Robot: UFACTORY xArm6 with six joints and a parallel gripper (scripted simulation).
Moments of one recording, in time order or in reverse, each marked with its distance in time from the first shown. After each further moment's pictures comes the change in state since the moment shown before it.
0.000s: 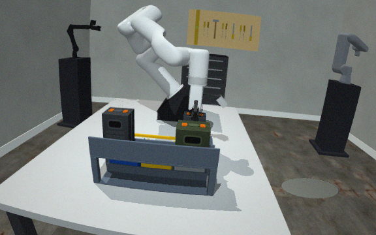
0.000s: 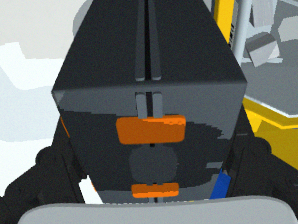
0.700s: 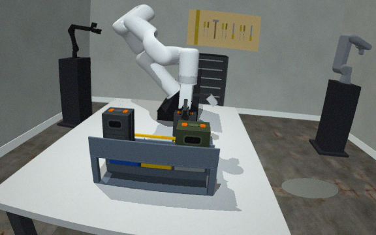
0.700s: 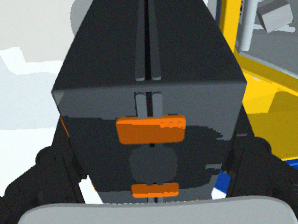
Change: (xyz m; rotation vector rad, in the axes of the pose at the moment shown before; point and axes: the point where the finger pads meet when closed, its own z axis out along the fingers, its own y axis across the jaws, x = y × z) arm -0.039 -0.005 0.000 0.000 0.000 0.000
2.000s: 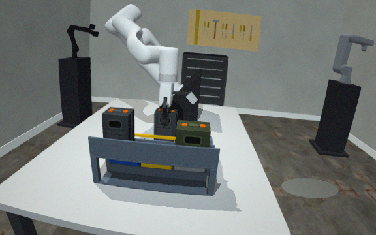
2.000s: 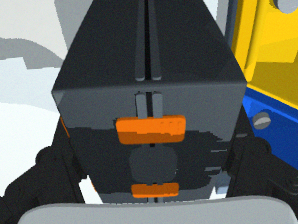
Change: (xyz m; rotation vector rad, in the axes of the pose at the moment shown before) arm -0.080 -0.011 0.000 -0.001 0.001 -0.002
